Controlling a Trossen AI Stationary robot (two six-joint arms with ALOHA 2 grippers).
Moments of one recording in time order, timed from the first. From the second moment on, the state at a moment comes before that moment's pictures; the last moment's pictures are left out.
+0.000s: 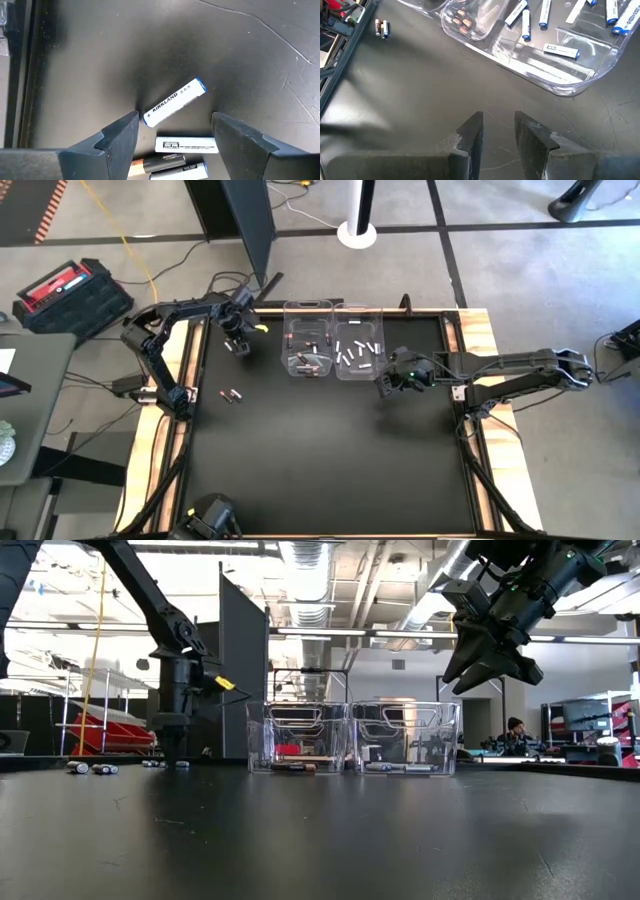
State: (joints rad) left arm 1.01 1.75 1.04 -0.71 -0.07 0.66; right arm -0.11 1.07 0.68 -0.41 0.16 0.94
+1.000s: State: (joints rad) left arm 1.01 1.75 1.04 -0.74 0.05 0.77; right arm -0.11 1.07 0.68 -0.41 0.16 0.94
